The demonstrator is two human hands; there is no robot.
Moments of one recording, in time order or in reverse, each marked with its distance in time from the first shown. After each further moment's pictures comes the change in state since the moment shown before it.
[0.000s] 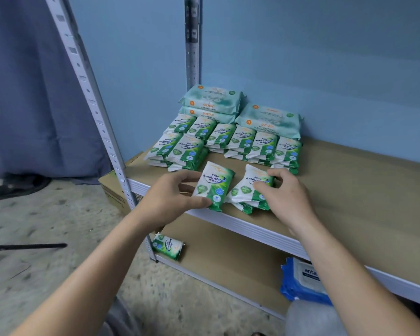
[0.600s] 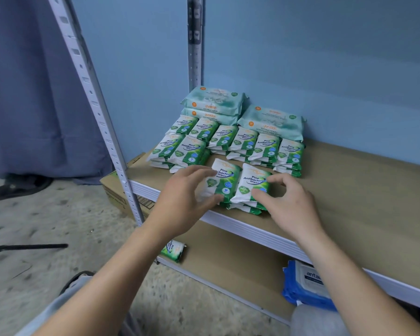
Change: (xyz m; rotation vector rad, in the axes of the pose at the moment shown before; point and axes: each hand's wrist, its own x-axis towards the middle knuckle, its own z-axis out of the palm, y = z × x) left_hand 0.003 -0.003 0.021 0.404 0.231 0.414; right_hand -0.018 -0.005 -0.004 -0.061 -0.003 -0.071
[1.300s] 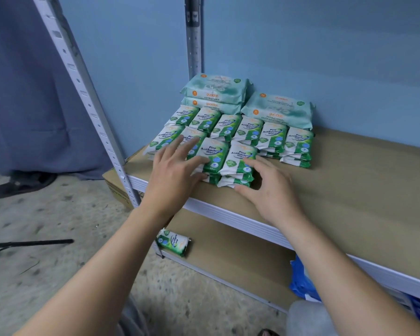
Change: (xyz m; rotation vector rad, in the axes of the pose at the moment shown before) left_hand 0.032 -0.048 0.010 0.431 0.115 0.155; right_hand 0.024 -0.004 0.039 -0.148 -0.092 -0.290
